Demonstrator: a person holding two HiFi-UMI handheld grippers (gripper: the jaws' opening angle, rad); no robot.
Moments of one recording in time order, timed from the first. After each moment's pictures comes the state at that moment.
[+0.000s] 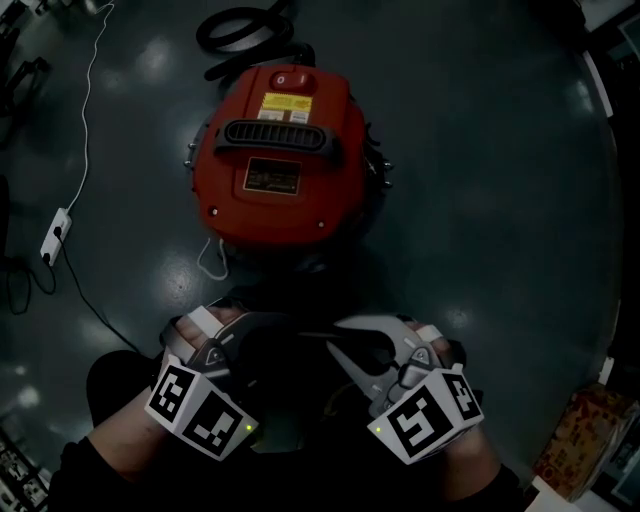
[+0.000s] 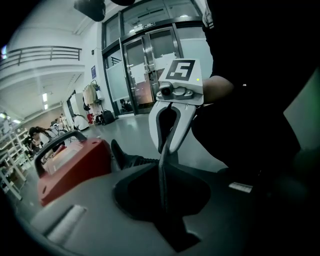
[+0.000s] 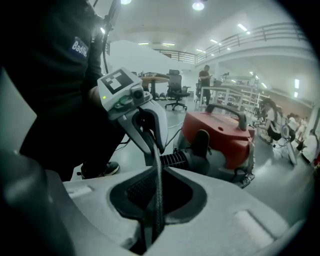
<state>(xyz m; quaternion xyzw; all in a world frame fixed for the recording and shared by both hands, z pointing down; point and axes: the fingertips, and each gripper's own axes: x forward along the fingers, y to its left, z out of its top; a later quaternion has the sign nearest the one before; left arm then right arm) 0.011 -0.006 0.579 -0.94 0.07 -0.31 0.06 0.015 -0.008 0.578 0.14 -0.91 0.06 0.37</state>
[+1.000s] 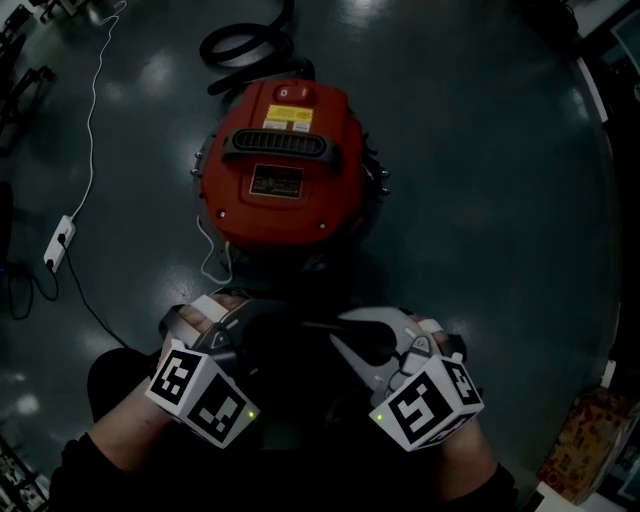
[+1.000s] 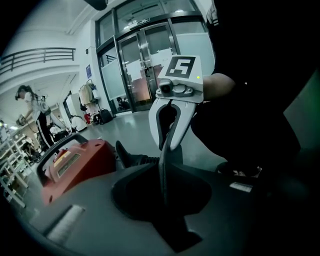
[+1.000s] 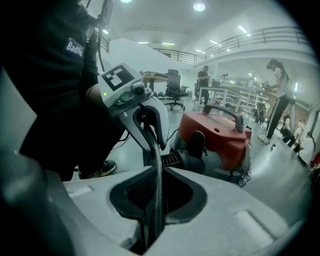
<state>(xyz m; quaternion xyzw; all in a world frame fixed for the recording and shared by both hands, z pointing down) 0.007 -0.017 0.578 -0.94 0.06 -0.34 0.08 0.018 -0.016 0.576 0.16 -0.91 0.04 0.38</state>
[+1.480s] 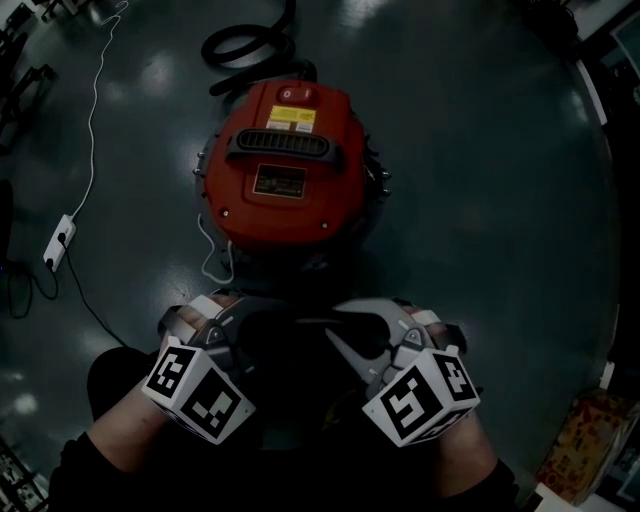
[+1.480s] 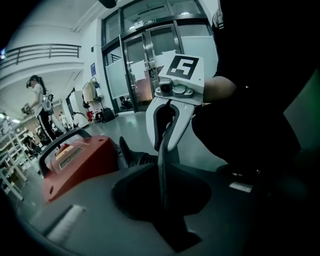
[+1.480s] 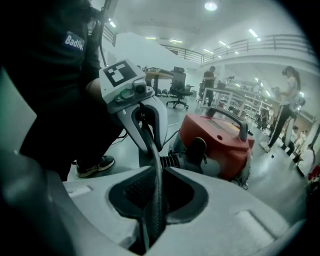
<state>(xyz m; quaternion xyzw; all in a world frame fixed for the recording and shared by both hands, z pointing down) 0.001 -0.017 0.578 -0.94 0.07 -0.33 0.06 0.010 -0.024 0.575 0.14 -0.91 0.01 0.40</state>
